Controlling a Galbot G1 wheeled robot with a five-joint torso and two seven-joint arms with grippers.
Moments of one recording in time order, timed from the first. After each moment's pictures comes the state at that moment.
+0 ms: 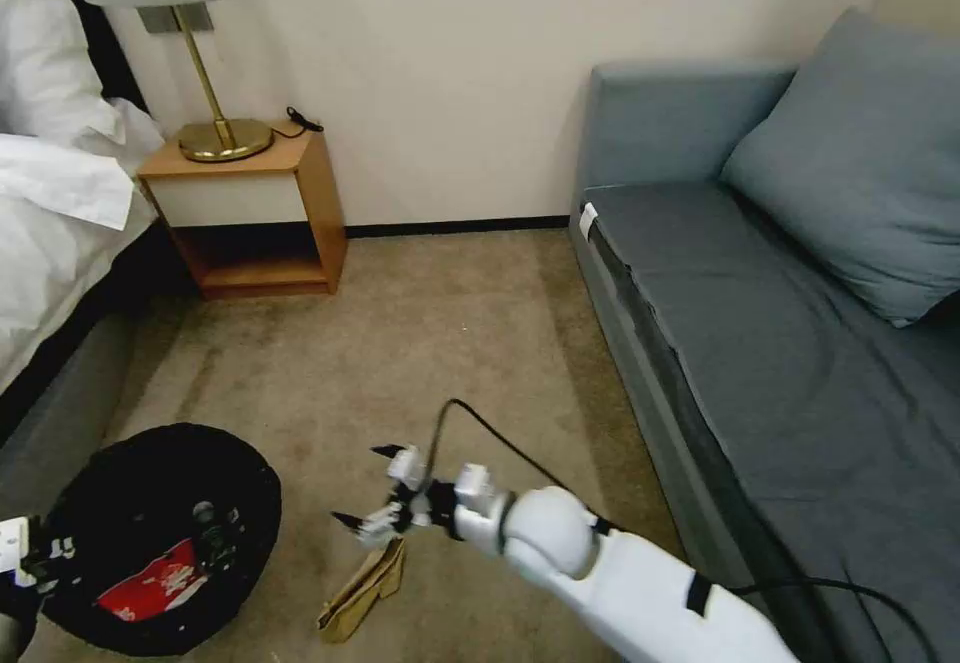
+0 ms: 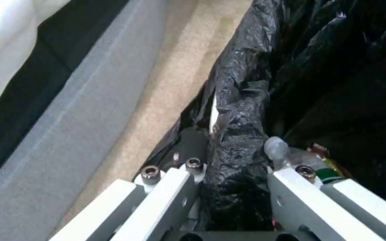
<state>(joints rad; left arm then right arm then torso) 1.80 -1.35 -1.27 -2.15 -0.40 0.62 0.08 -0.83 1.11 -0.46 1.64 0.23 -0.15 -0.38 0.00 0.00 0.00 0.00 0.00</state>
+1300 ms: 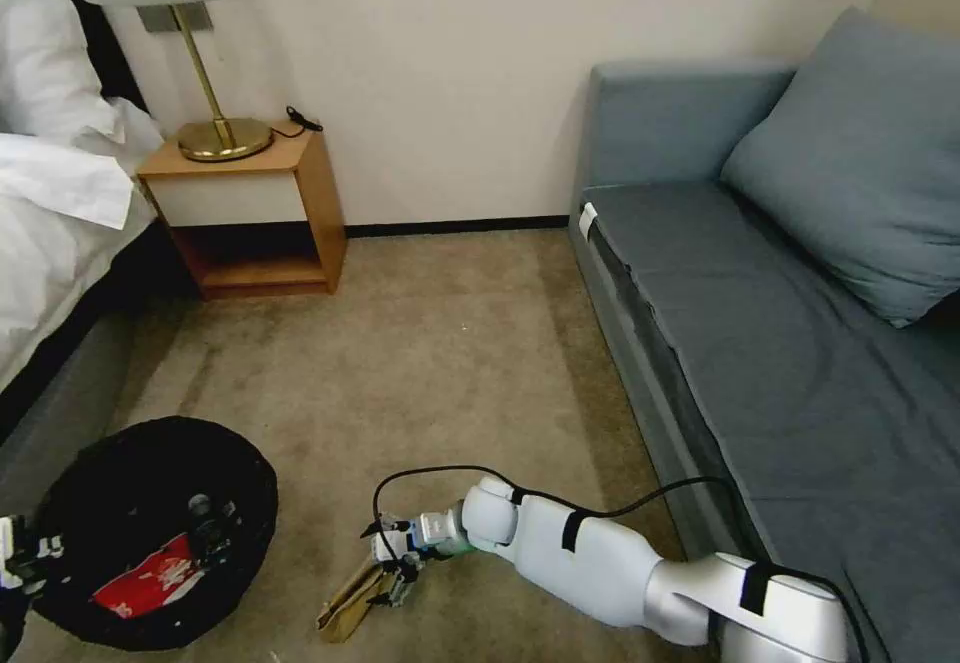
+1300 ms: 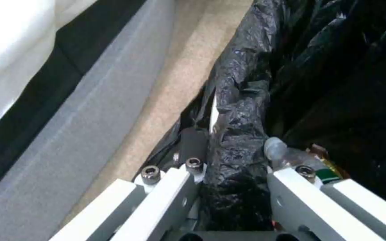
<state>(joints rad) 1.80 -1.38 -1.31 -2.18 -0.42 0.62 0.08 -0.55 1.50 -0.76 0.87 -0.07 0.13 -0.64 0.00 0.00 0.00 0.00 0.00</state>
